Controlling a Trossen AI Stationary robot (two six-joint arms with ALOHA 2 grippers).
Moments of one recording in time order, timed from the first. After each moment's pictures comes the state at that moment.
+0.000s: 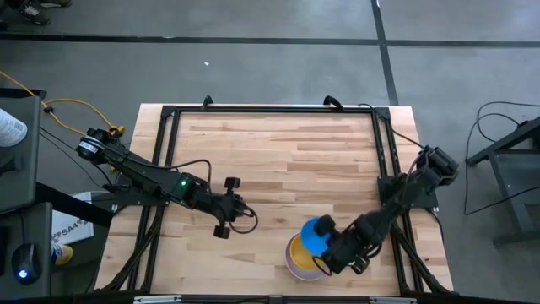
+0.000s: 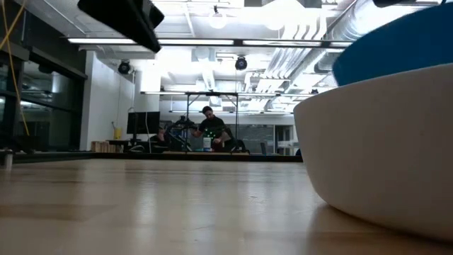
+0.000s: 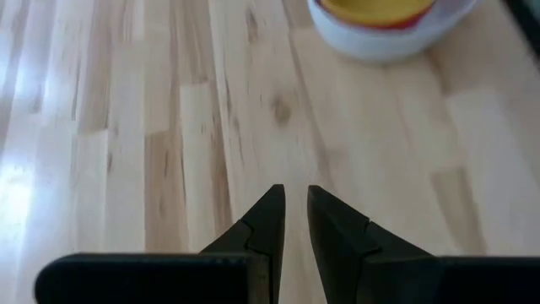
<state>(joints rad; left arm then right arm) -0.41 1.35 1.01 -0.47 -0.27 -0.11 0.69 1.68 1.34 -0.98 0.04 -0.06</state>
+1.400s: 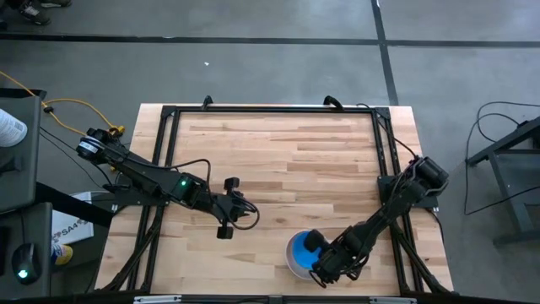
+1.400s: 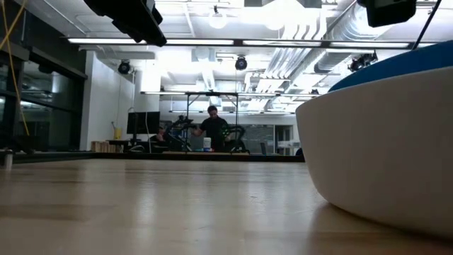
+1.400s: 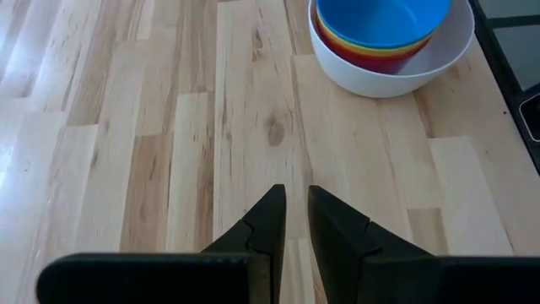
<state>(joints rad) -0.41 1.35 1.01 -0.41 -0.27 -0.24 0.70 1.82 1.34 -0.83 -0.01 -0.25</state>
